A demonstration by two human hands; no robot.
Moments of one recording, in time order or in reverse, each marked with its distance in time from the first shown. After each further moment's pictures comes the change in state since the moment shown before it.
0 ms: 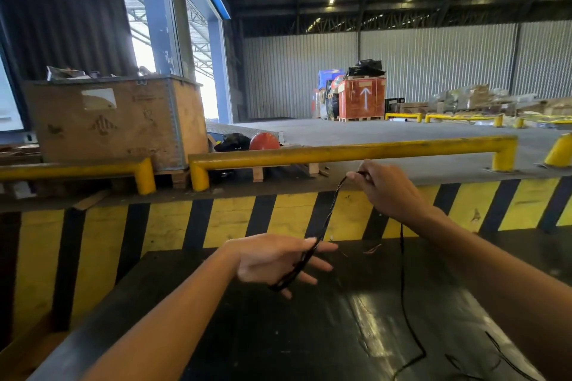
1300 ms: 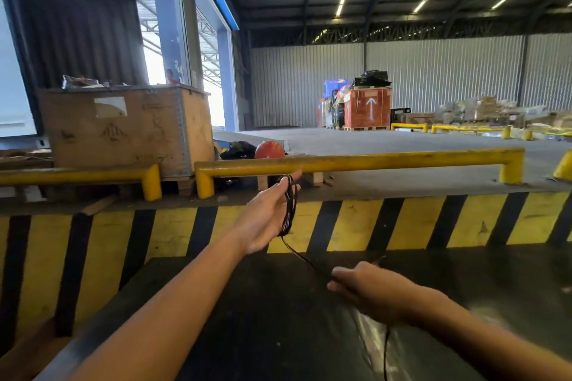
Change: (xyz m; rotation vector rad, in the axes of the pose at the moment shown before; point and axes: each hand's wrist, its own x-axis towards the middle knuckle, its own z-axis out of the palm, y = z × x) left_hand -0.005 0.040 -0.007 -0.337 0.618 0.461; right_hand -0.091 -0.041 0.026 0.020 -0.728 -0.166
